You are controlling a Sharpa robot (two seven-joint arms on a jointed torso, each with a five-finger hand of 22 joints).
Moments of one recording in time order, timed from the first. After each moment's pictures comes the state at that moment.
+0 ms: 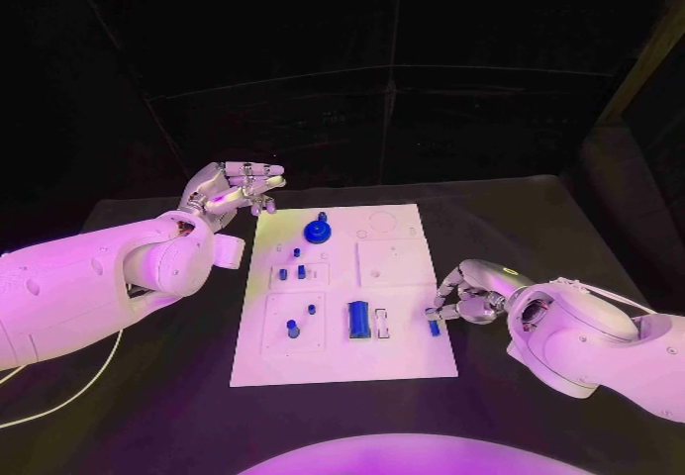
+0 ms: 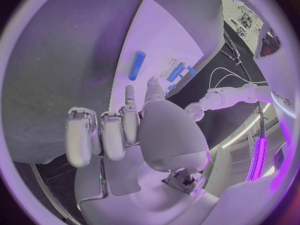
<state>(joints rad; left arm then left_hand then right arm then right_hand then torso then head) 1.25 -0.86 -0.13 1.44 0.01 -0.29 0.48 1.39 -0.10 0.43 0.01 0.05 1.04 0.17 0.14 0.07 1.15 0.09 0.20 0.08 1.31 0.01 1.03 0.52 0.18 1.11 0.11 0.71 0.75 1.07 -1.12 -0.13 1.91 -1.43 -0.39 -0.52 1.35 0.08 -0.31 0.17 0.27 1.04 0.09 0.21 0.37 1.46 0.00 1.28 1.47 1.47 -0.06 1.50 1.31 0.04 1.47 0.05 1.51 1.31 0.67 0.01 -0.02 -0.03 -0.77</state>
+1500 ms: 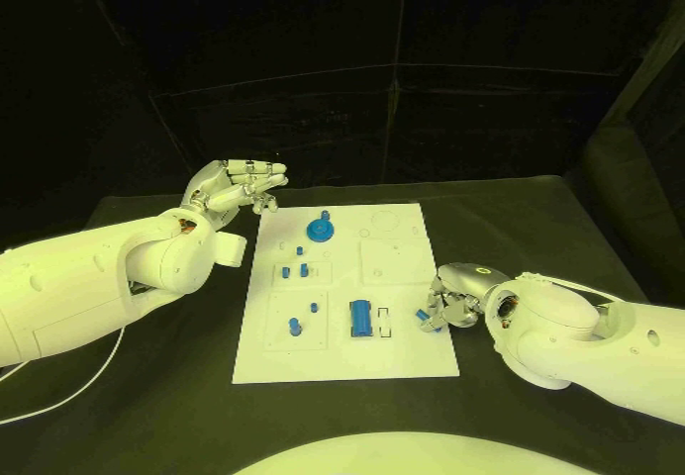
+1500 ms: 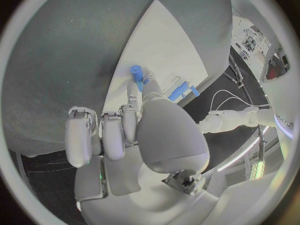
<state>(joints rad) 1.25 -0.86 -0.13 1.44 0.01 -0.29 0.48 1.39 -0.10 0.43 0.01 0.05 1.04 0.17 0.14 0.07 1.15 0.09 0.20 0.08 1.31 0.01 1.04 0.52 0.18 1.11 0.11 0.71 0.75 1.06 -1.01 -0.12 1.87 -1.58 -0.22 -0.61 1.44 0.03 -0.23 0.06 0.25 1.10 0.07 0.21 0.39 1.46 -0.01 1.24 1.53 1.47 -0.07 1.49 1.31 0.04 1.46 0.04 1.50 1.31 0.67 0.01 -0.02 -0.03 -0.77</state>
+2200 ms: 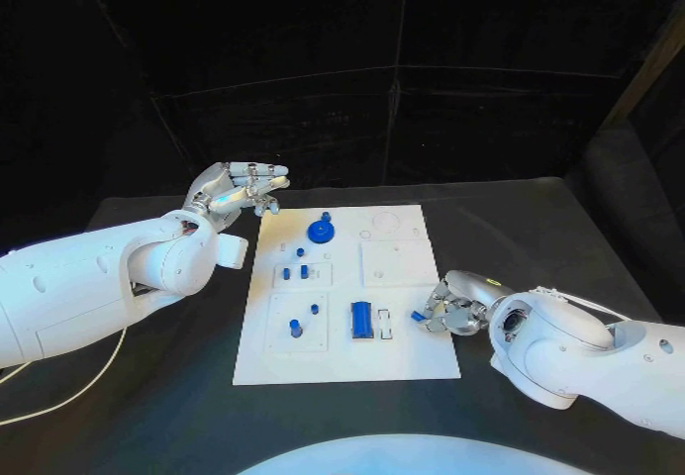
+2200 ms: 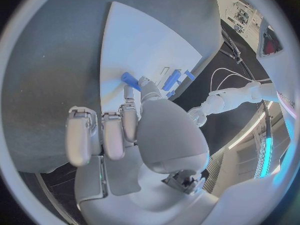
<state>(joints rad) 1.24 -0.85 -0.13 1.44 0.01 -0.28 0.47 1.39 -0.10 0.43 0.01 0.05 1.04 0.17 0.14 0.07 1.15 0.09 0.20 0.08 1.31 0.01 1.04 0.53 0.18 1.11 0.11 0.71 0.75 1.05 -1.04 -0.13 1.93 -1.40 -0.40 -0.62 1.41 0.06 -0.14 0.11 0.47 1.08 0.07 0.15 0.37 1.45 -0.01 1.22 1.54 1.47 -0.07 1.48 1.31 0.04 1.47 0.04 1.49 1.31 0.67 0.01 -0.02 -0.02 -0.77</state>
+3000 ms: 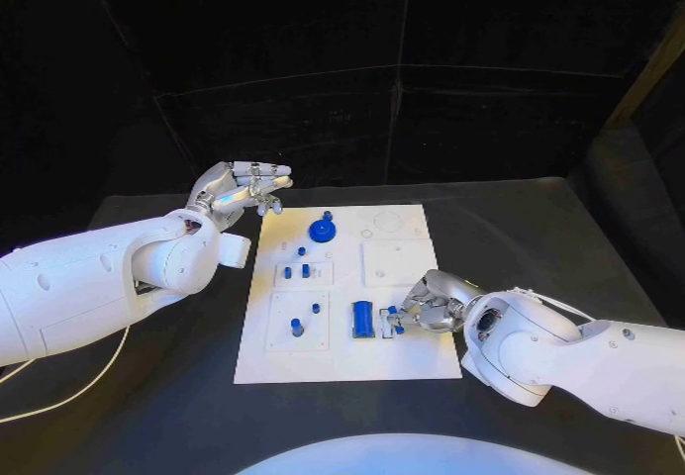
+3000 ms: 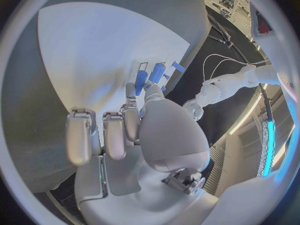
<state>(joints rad) 1.24 -0.85 -0.13 1.44 0.01 -0.28 0.47 1.39 -0.10 0.43 0.01 0.05 1.04 0.17 0.14 0.07 1.15 0.09 0.20 0.08 1.31 0.01 1.04 0.53 0.18 1.11 0.11 0.71 0.75 1.05 -0.94 -0.13 1.90 -1.25 -0.47 -0.59 1.35 0.05 -0.16 0.21 0.50 1.15 0.05 0.18 0.38 1.47 -0.02 1.24 1.51 1.47 -0.08 1.48 1.31 0.04 1.47 0.04 1.49 1.31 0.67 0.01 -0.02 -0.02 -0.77</state>
